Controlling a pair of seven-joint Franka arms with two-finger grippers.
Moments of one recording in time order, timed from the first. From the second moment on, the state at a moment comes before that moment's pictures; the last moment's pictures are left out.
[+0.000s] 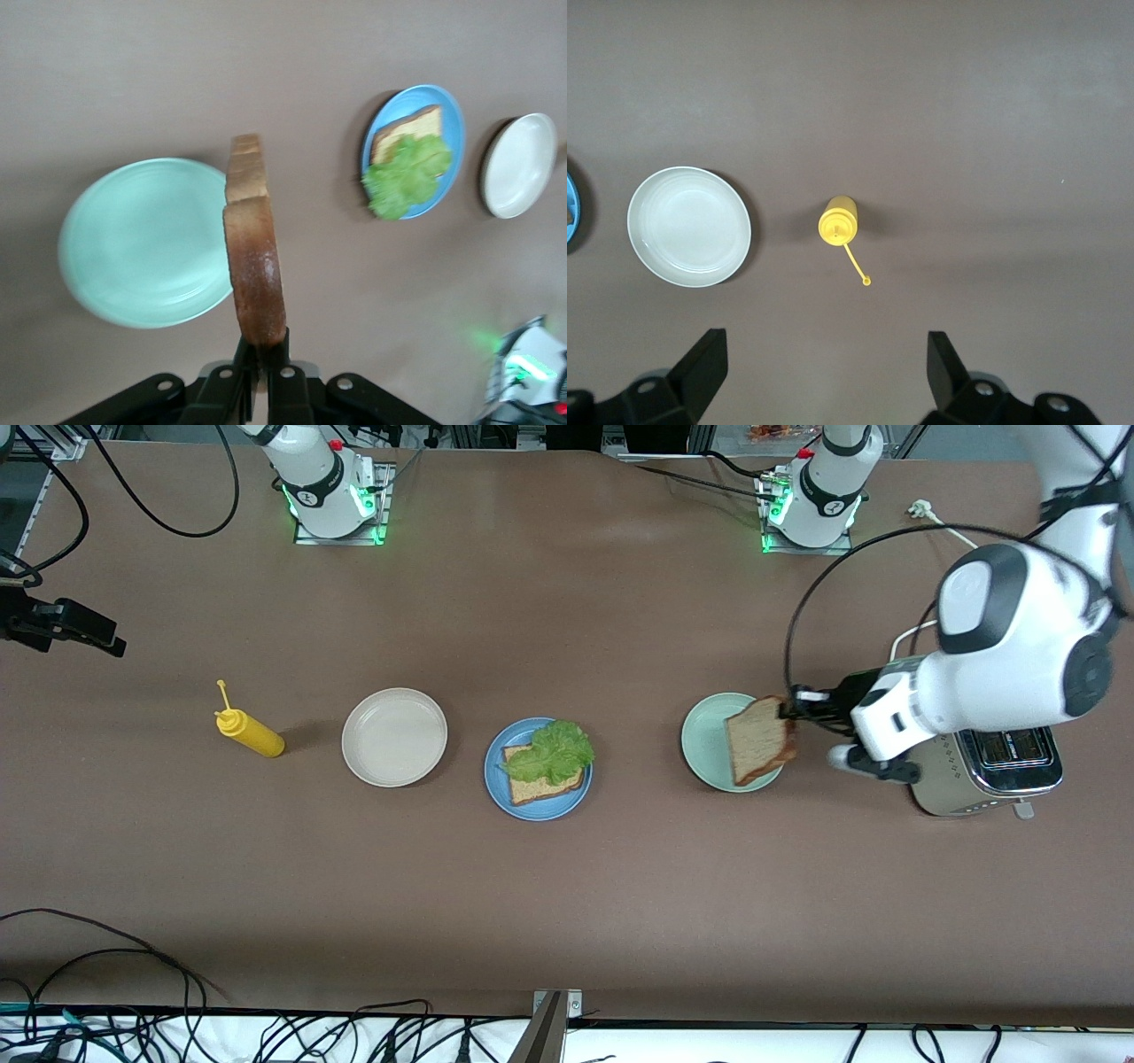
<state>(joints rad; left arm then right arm) -0.05 0.32 -0.13 -1.64 -0.46 1.75 0.06 -0.02 0.02 -0.09 -1.64 0.00 1.61 -0.04</state>
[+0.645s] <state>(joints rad) -0.19 0.47 -0.13 -1.62 -0.79 1.90 0.01 -0.02 0.02 -0.09 -1.63 0.00 1.62 -0.04</state>
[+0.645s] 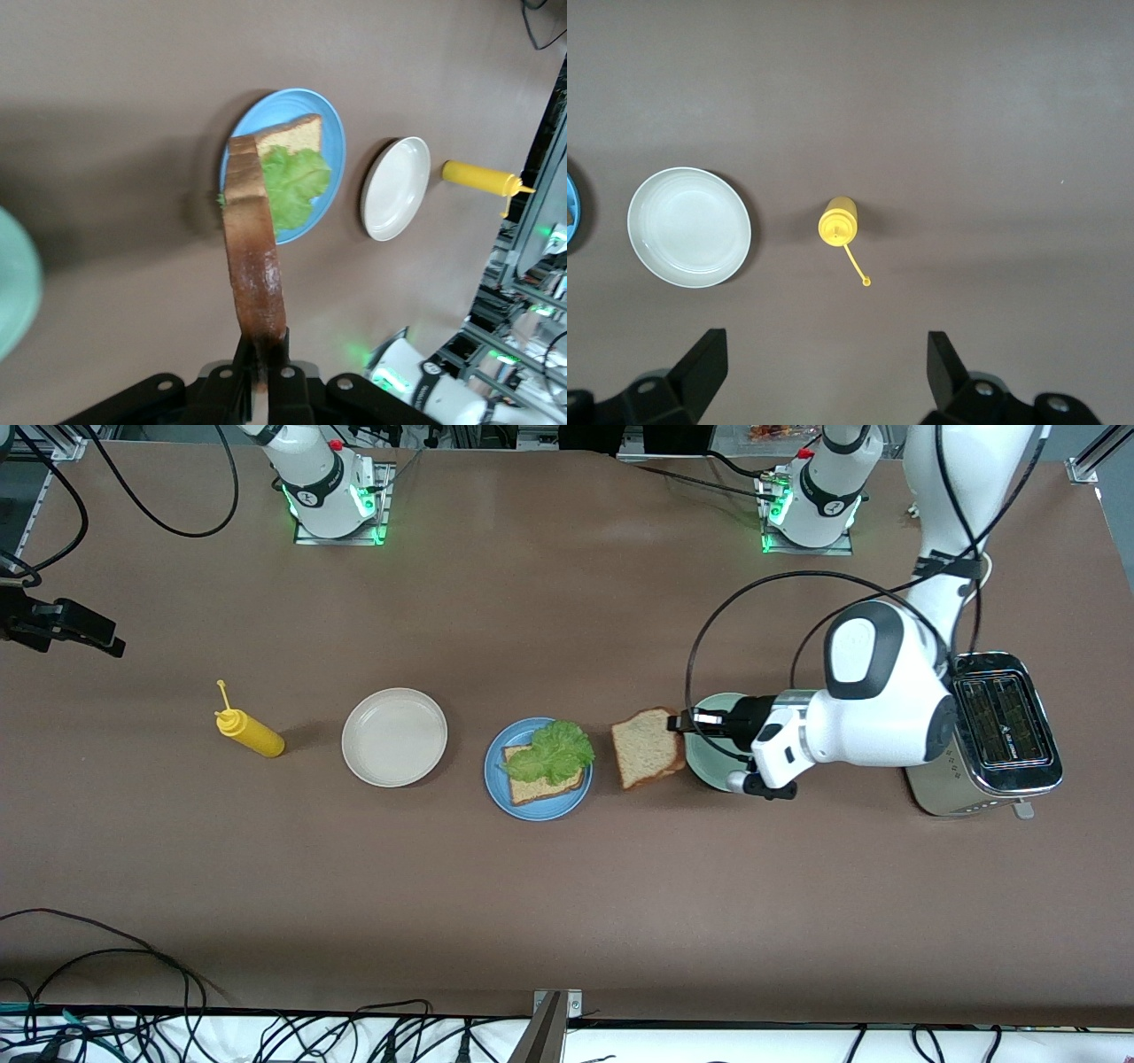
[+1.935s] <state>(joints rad) -0.52 0.70 -0.13 -1.46 -0.97 2.27 -0.22 -0.02 0.02 -0.09 -1.63 0.00 1.61 -0.04</state>
